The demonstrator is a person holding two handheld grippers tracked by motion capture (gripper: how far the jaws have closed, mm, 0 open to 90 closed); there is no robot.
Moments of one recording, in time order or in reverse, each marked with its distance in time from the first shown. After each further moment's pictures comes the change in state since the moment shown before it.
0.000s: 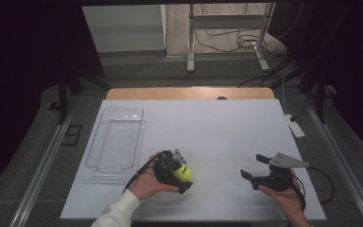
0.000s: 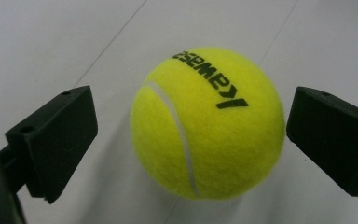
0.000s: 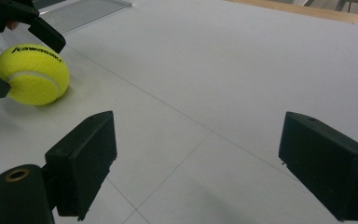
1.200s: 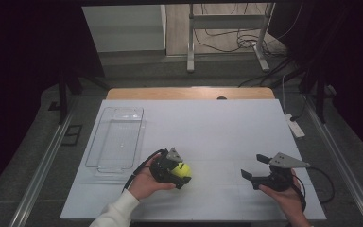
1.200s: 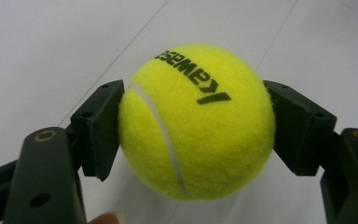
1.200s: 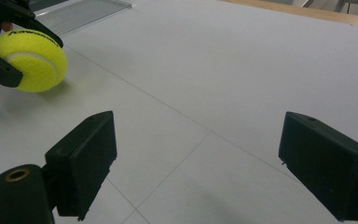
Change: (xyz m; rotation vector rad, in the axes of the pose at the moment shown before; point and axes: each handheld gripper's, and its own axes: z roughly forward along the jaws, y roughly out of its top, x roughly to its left) left arm 0.005 -0.005 -0.014 -0.101 -0.019 -0.017; right arm 0.000 0.000 -0.001 -0.002 -0.004 -0.002
